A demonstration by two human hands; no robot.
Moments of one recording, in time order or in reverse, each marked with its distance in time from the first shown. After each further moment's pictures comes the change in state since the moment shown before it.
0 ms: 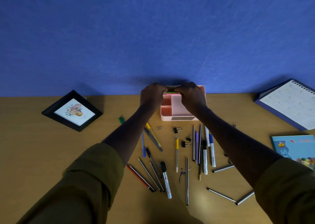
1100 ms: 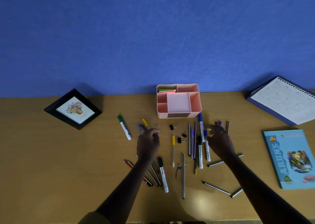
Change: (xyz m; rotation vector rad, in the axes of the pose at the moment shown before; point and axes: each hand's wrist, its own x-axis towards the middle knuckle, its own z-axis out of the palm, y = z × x) left_hand -0.195 0.021 0.029 -0.467 -0.044 -0.462; right_hand -0.207 0.077 0.005 0.240 -0.185 0.417
